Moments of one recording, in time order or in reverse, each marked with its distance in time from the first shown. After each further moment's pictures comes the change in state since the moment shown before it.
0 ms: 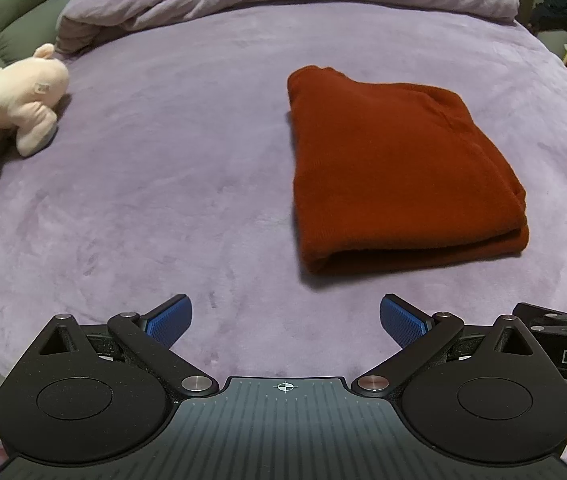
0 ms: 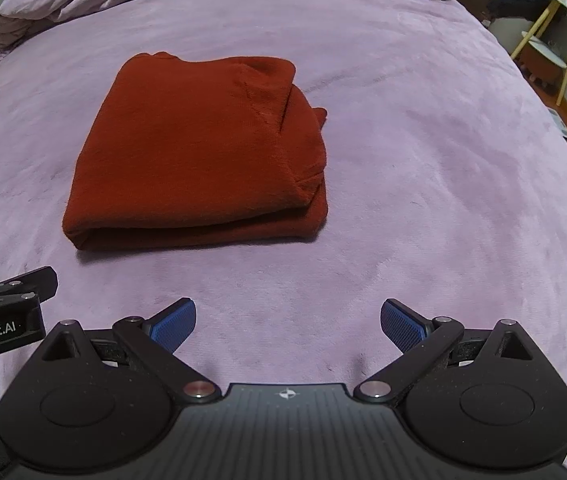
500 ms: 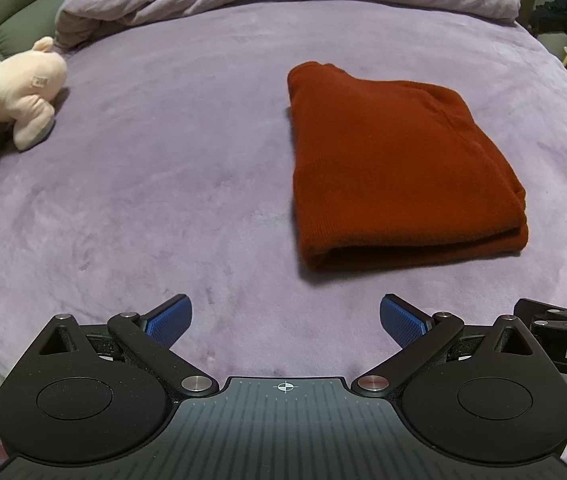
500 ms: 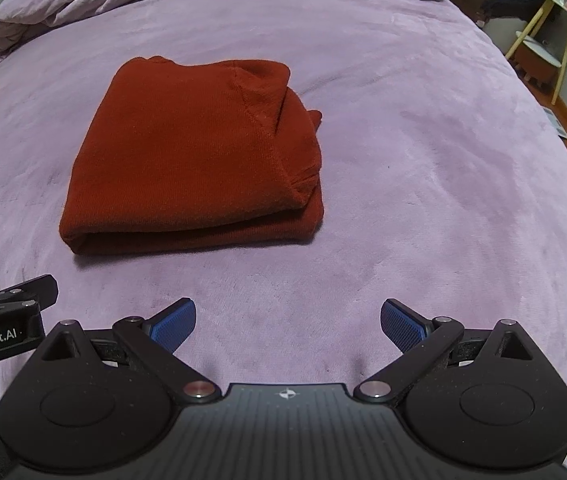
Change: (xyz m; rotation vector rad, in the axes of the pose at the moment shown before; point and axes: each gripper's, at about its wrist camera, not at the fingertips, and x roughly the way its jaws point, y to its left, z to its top) left arm 0.002 0.002 -0.001 -0.013 0.008 -0.012; right arm -0.001 -0.001 -0.001 0.010 -0.012 -0.007
